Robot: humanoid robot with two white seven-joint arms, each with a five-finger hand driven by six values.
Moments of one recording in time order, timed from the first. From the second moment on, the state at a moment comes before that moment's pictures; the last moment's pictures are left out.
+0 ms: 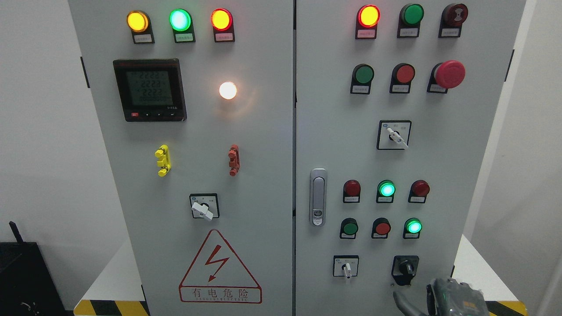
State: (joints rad) left arm 0.00 -0.10 0.00 0.00 0.00 -0.06 -0.01; right arm -0.19 -0.04 -0.04 -1.79 1.31 0.27 0.37
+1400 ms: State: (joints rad) left arm 0.00 -0.10 0.00 0.00 0.00 -0.06 -0.01; right arm -0.24 -0.04 -0.04 -1.71 1.31 0.33 0.35
